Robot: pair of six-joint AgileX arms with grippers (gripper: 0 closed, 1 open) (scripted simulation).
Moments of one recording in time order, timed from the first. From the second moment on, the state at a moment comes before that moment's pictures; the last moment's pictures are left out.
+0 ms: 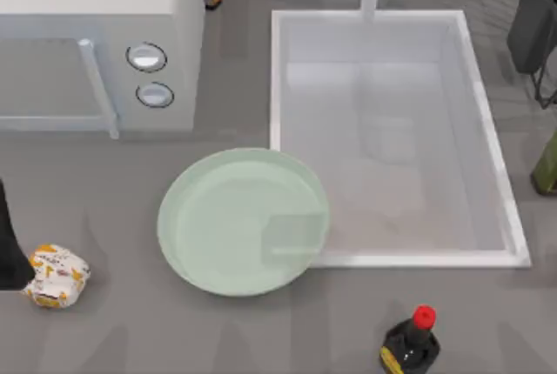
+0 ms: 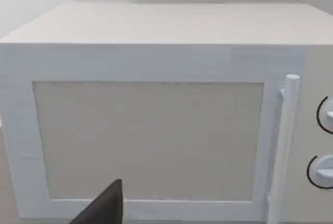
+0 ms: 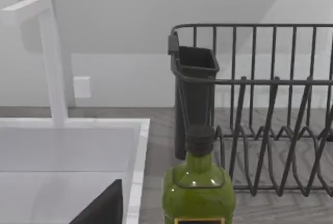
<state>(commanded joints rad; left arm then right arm) 0.00 0.00 0.00 0.00 0.00 0.00 0.00 0.00 0.00 0.00 0.00 0.00</state>
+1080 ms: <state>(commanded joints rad) -0.10 1.13 0.70 -0.68 0.00 0.15 0.00 0.00 0.00 0.00 0.00 0.00</state>
